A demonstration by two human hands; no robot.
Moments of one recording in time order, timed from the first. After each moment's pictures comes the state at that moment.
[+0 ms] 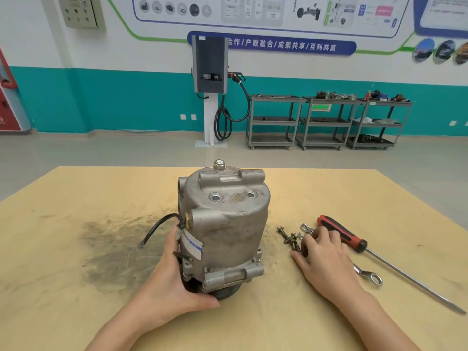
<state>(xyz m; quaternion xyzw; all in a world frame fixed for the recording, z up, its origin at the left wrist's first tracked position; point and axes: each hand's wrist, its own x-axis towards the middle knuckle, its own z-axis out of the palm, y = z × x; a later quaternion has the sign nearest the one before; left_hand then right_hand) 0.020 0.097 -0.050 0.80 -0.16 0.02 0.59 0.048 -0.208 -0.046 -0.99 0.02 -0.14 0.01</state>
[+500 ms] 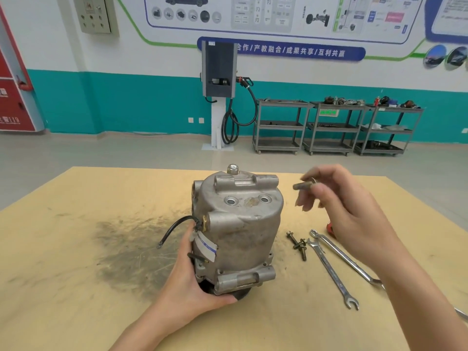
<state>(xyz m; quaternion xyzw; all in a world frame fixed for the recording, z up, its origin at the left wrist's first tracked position) 0.019 0.087 -0.058 0.76 -0.14 0.05 0.63 0.013 -0.170 0.091 -0.82 -0.25 -0.24 0.46</state>
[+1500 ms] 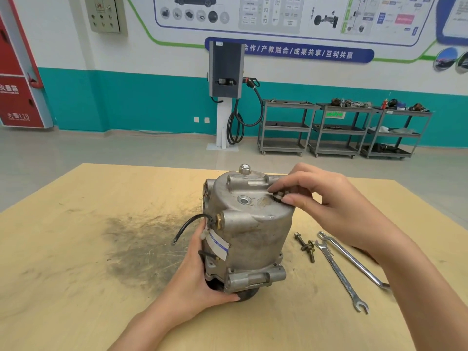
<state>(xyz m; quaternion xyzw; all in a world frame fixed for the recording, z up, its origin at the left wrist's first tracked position) 0.029 0.095 -0.062 0.80 -0.17 0.06 0.57 0.029 -0.149 0.116 -0.87 -0.35 -0.16 0.32</state>
